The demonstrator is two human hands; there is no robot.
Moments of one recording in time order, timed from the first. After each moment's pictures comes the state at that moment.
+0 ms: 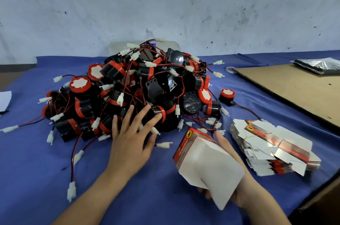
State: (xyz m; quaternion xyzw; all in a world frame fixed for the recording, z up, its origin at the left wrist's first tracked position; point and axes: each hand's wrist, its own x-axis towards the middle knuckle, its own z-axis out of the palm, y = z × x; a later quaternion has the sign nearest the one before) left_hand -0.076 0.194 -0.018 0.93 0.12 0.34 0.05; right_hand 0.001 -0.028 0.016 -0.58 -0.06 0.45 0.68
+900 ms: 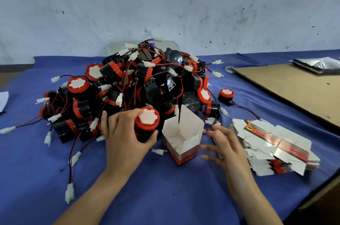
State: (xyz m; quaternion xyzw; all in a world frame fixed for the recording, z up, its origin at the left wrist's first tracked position) left_hand -0.073 0.191 -0.012 0.85 0.16 0.49 0.09; right_hand 0.010 -0.022 0.000 -0.60 -0.14 0.14 0.77
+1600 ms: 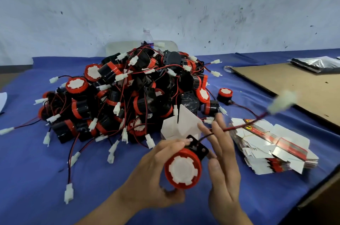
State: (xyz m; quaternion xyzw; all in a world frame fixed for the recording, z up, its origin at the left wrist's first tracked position) left_hand -0.092 0.140 -0.019 0.82 -0.23 0.41 0.32; right_hand -0.032 -0.008 -0.006 -0.56 -0.43 -0.15 0.70
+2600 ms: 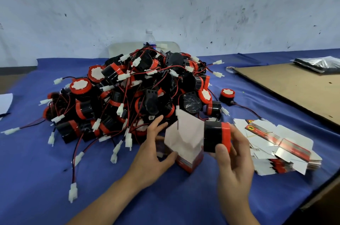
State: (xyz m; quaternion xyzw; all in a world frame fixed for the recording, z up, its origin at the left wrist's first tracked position) left_hand -0.075 0.163 -0.033 0.85 0.04 0.23 0.48; right_hand -0.021 -0.011 -0.012 -0.56 -0.25 -0.15 0.77
